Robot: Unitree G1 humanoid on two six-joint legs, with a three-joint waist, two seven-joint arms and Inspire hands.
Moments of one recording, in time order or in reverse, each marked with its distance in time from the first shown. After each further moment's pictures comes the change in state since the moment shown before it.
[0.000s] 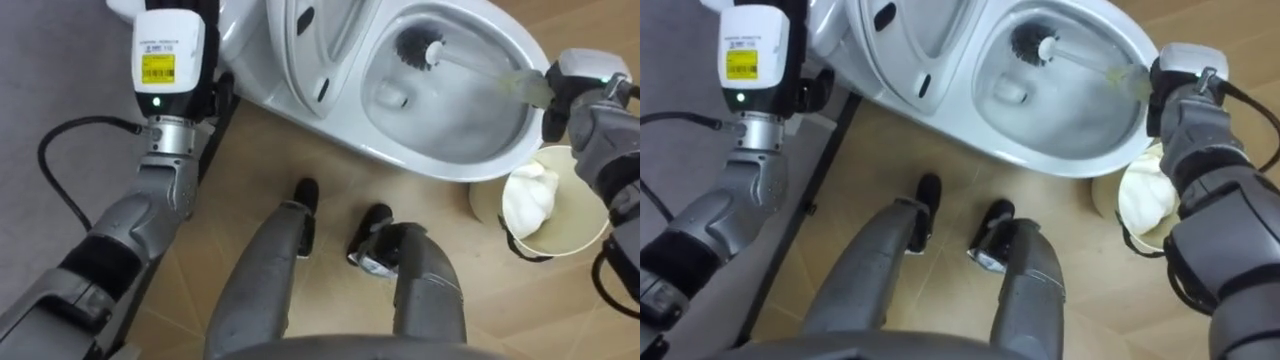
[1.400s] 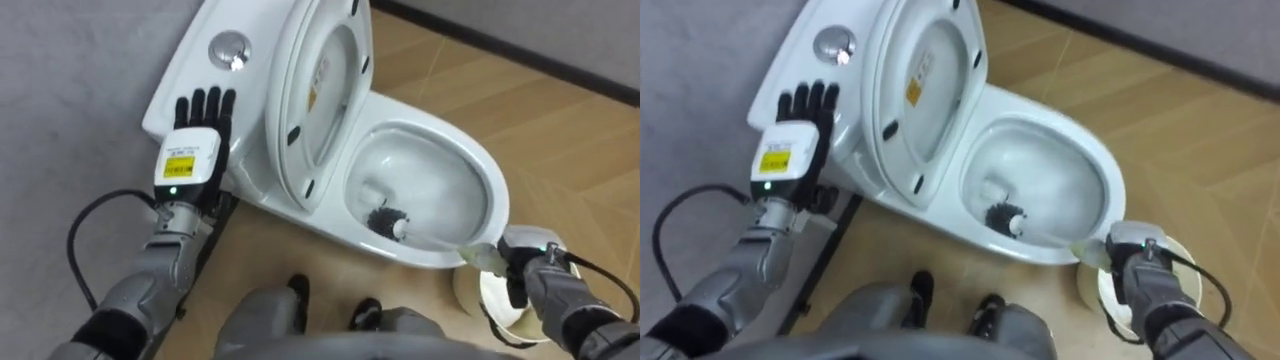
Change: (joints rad) left arm 0.311 -0.098 0.114 0.095 0.131 -0.032 -0.222; right arm 0.596 0.137 -0.092 -0.114 -0.259 -0.002 0.007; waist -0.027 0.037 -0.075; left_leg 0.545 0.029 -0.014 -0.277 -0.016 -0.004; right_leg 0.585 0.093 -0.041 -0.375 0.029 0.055
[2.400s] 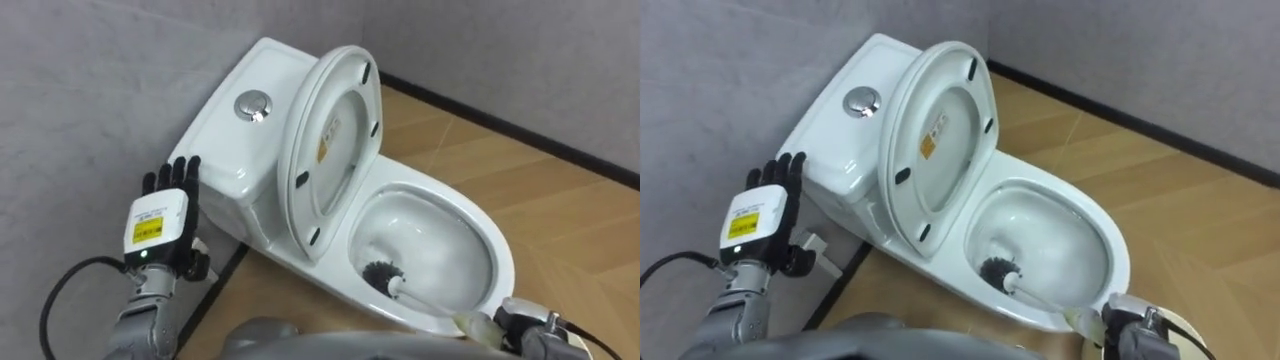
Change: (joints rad) left arm 0.328 -0.085 0.241 -0.255 0.115 0.021 -0.144; right arm 0.214 0.074 -0.260 -0.059 -0.089 -0.005 0.122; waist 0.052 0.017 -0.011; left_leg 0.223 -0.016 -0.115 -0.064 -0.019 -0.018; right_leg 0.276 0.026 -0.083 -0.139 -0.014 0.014
